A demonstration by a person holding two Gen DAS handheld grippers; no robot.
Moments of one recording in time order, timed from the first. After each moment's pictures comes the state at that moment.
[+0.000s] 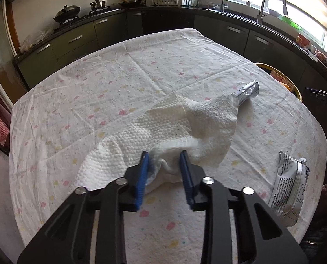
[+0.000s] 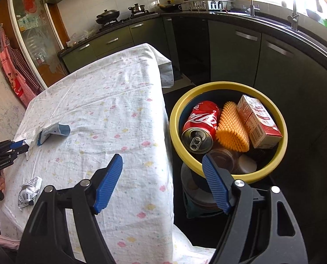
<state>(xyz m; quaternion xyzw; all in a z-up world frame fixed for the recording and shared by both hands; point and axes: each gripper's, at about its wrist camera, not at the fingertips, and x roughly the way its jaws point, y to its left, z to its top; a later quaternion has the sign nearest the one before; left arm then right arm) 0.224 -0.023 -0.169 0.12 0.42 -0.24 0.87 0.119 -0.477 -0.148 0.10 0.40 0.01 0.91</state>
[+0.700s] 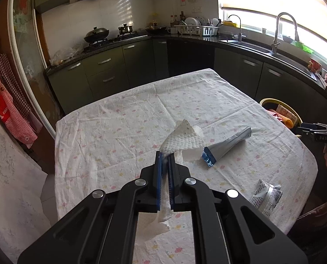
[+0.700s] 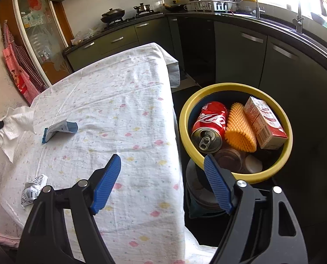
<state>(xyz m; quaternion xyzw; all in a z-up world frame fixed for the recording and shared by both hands) 0.178 -0.004 -0.067 0.11 0.34 -0.16 0.92 0.118 -0.464 -0.145 0.09 0.40 0.03 0.91</state>
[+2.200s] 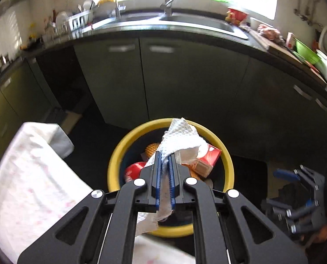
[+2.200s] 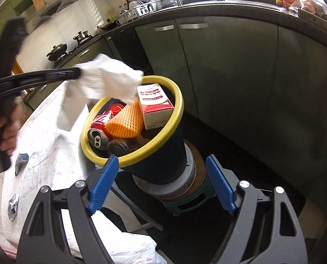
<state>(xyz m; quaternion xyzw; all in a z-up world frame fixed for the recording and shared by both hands) 0.265 -0.510 -0.106 0.21 0.40 -0.43 0.78 0.041 -0.624 -0.179 0.22 0.37 -0.11 0.90</state>
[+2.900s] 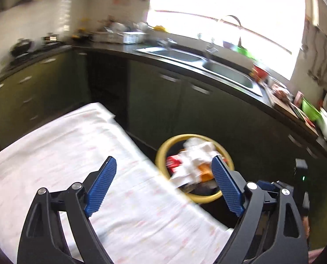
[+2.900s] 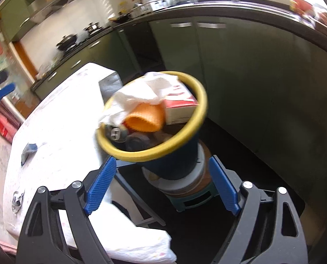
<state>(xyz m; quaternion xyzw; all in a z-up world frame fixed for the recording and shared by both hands) 0.230 -0.290 -0.033 0.06 0.34 -0.35 0.87 0.054 -0.588 -0.167 0.19 0.39 -0.07 0.90</state>
